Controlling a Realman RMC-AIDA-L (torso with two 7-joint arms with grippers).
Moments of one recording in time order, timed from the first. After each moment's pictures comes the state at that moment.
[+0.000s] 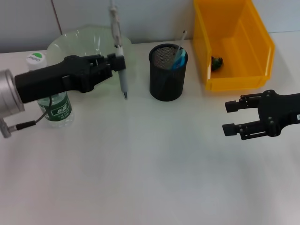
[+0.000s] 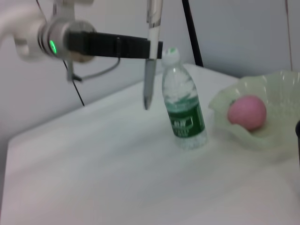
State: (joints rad) left arm -0.54 -2.07 0.96 0.72 1.53 1.53 -1.63; right arm 0.53 1.96 -0.64 -0.79 -2.12 -1.79 1.53
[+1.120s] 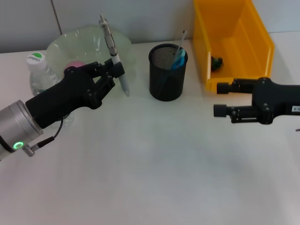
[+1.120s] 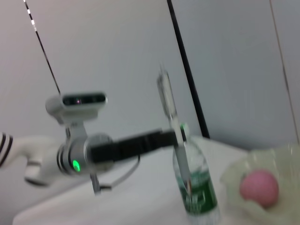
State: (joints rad) left arm -0.57 -2.08 0.95 0.29 1.30 1.53 -1.03; right arm 0.51 2.00 -0.56 -0.71 -1.98 -1.81 1.45
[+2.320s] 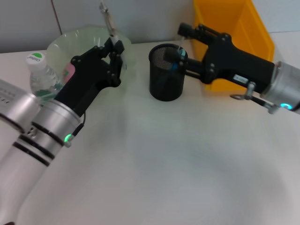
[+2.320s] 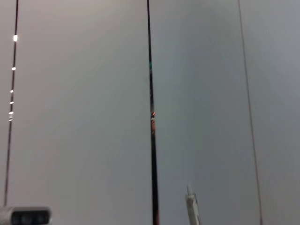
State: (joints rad) left arm -0.75 -2.08 0.30 -0.35 1.38 1.37 -0.23; right arm 0.63 2.09 -0.58 -0.33 -1.58 -1.60 0.88
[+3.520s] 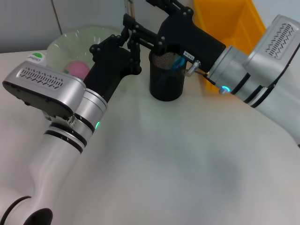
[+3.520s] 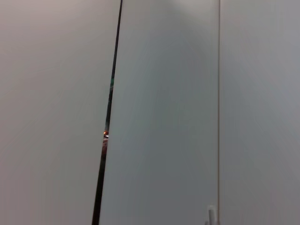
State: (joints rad) left arm -0.72 -2.08 -0.19 -0.57 1.66 1.14 0.17; right arm 0.85 2.09 -0.53 0.06 -1.34 -1.41 0.41
